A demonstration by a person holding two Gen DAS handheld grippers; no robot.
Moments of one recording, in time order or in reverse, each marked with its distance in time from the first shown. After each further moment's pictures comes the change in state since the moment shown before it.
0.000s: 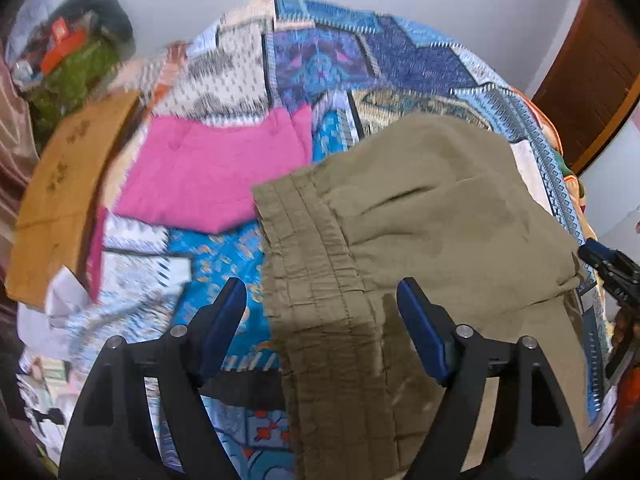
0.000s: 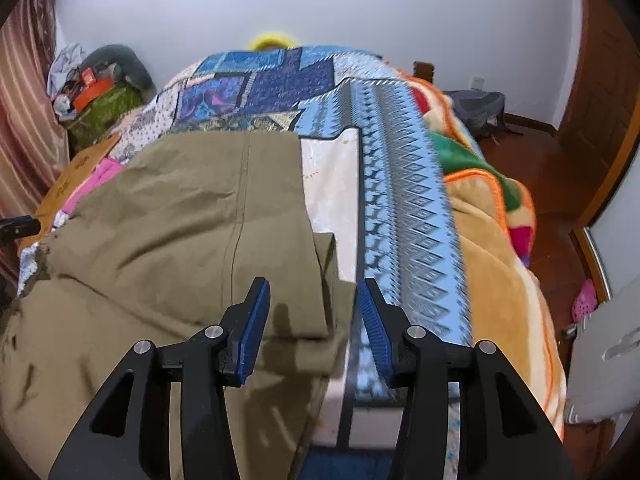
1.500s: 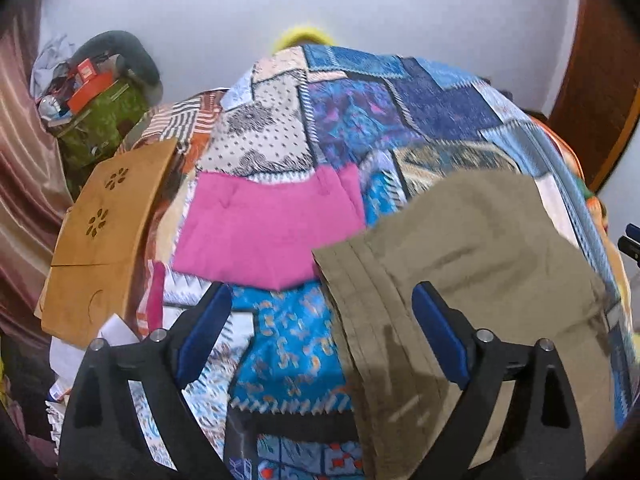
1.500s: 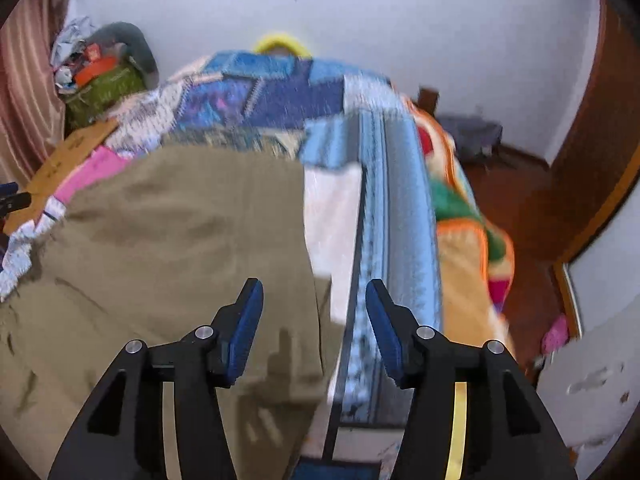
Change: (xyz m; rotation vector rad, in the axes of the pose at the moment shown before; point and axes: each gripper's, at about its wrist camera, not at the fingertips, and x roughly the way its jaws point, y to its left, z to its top) left arm -0.036 0.029 0.030 0.036 -0.176 0.135; right arm -0.029 0.016 0.038 -0.108 -0.038 -0.068
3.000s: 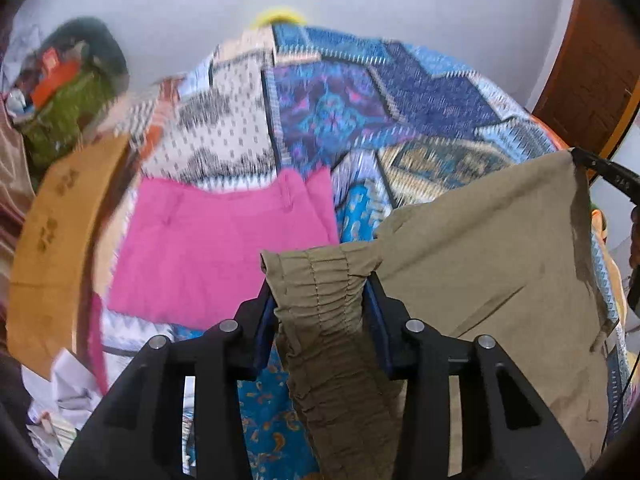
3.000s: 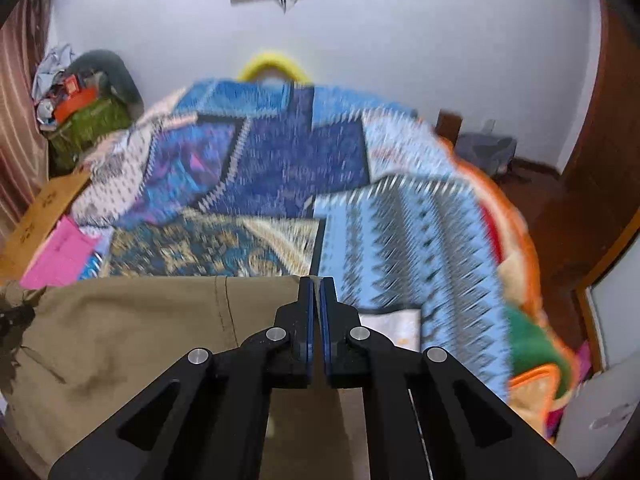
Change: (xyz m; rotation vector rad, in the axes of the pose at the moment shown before) left arm 0.063 -0.019 0.034 0.019 0.032 -0.104; right arm 0.096 0.004 0.109 0.054 -0.056 -0.009
